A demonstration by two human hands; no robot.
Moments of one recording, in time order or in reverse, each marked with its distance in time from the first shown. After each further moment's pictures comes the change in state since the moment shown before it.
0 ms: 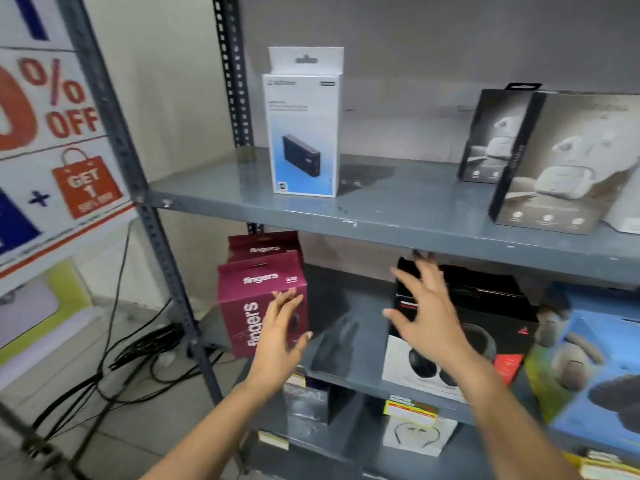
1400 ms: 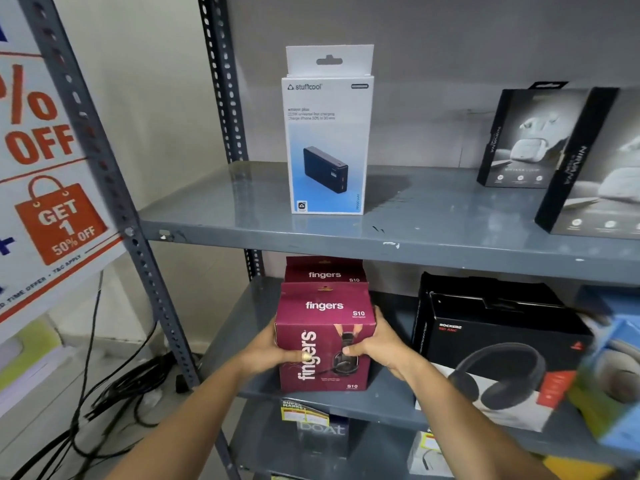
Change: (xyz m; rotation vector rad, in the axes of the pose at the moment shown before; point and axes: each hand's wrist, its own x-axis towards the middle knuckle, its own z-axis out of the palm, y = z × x) left_hand 0.100 -0.123 -0.029 -0.416 -0.616 -0.458; right_hand 0.059 -0.020 0.153 0.693 -0.375 0.620
